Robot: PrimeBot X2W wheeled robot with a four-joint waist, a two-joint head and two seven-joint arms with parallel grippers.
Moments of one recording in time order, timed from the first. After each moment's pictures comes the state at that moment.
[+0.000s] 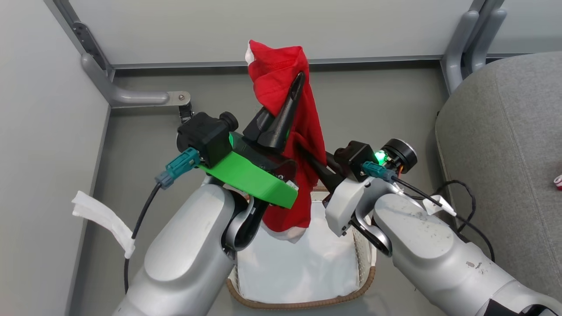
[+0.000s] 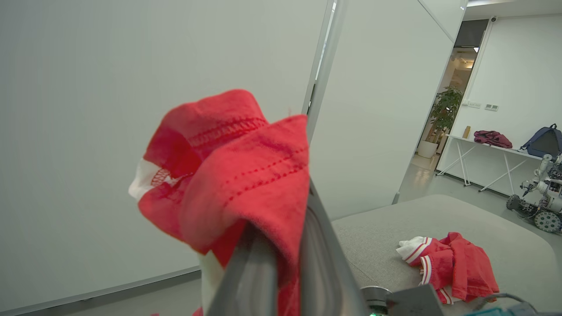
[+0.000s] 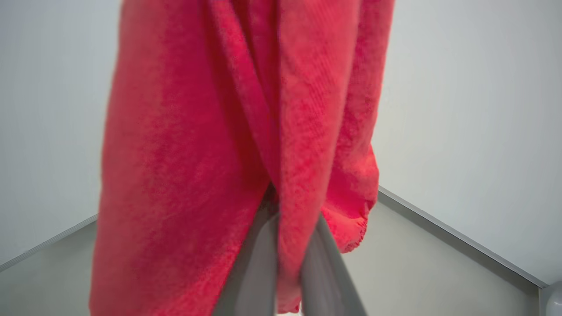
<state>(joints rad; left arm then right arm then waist) -0.62 0.05 -0.63 0.24 -0.62 -0.13 -0.26 -0.75 -0.09 0.79 0.71 0.39 0.13 -0.26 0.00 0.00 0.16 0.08</state>
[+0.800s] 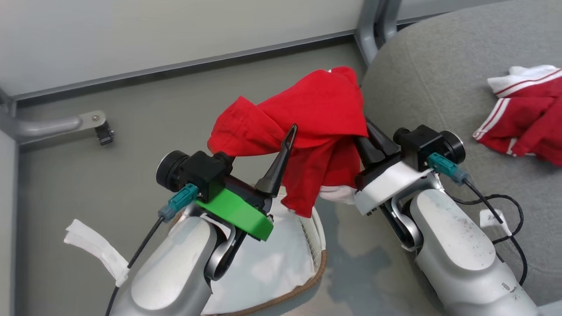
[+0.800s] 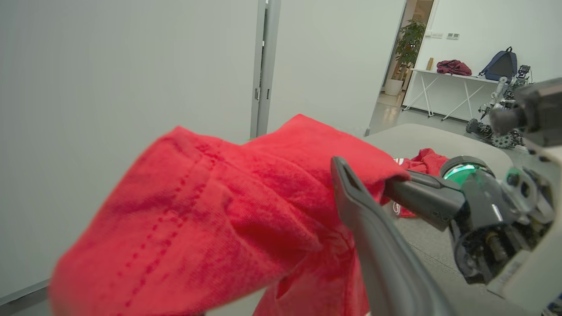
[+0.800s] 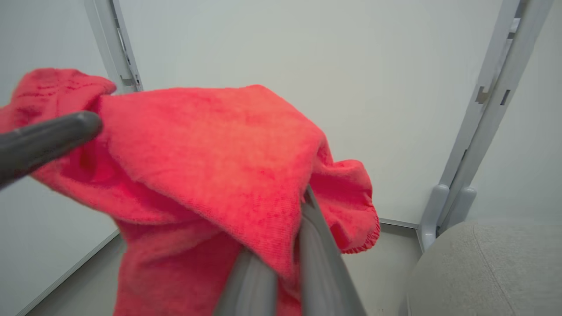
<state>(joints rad) -0.52 0.14 -0.64 0.26 -0.49 -0.13 -0.26 -0.56 -0.09 0.41 0.39 0.28 0.13 -0.26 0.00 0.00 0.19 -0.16</state>
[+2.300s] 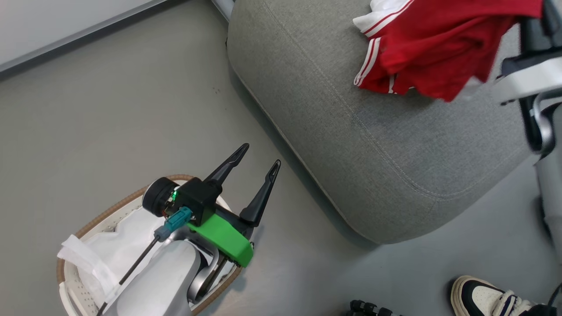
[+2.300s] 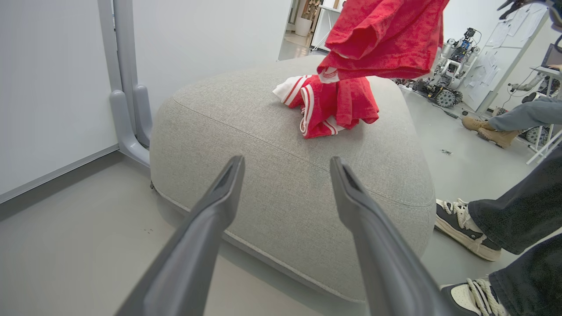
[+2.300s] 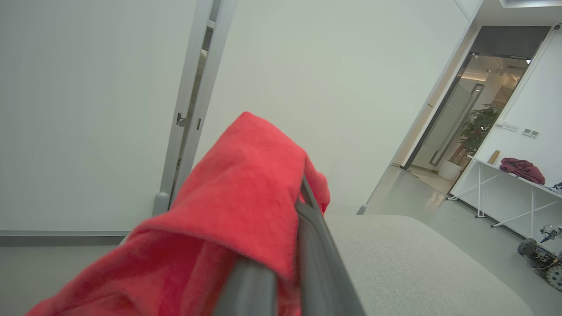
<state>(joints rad) -0.46 0.24 -0.70 0.30 -0.48 -0.13 -0.26 -0.76 -0.29 0.01 0.37 0.12 0.13 -0.26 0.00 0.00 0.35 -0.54</state>
